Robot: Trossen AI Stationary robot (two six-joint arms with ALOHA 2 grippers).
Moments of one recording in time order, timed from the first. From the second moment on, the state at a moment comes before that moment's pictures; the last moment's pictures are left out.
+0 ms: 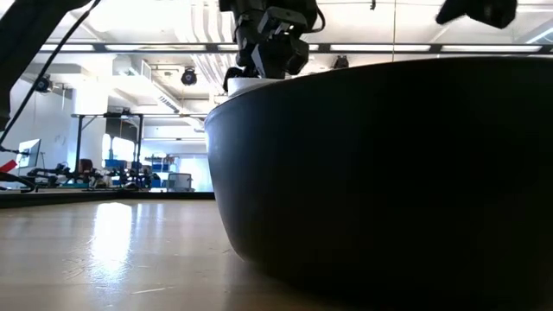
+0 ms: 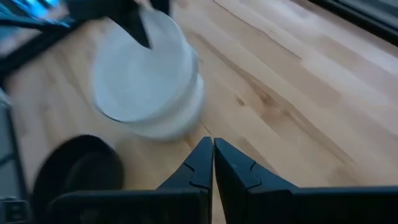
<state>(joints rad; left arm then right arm) 0.15 1.99 1.90 -1.22 0.22 -0.36 0.46 0.98 1.09 -1.04 0.55 0.97</state>
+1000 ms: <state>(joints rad) 0.12 1.30 1.57 -1.07 -0.17 -0.46 -0.02 1.58 0.99 0.28 0.15 0.71</state>
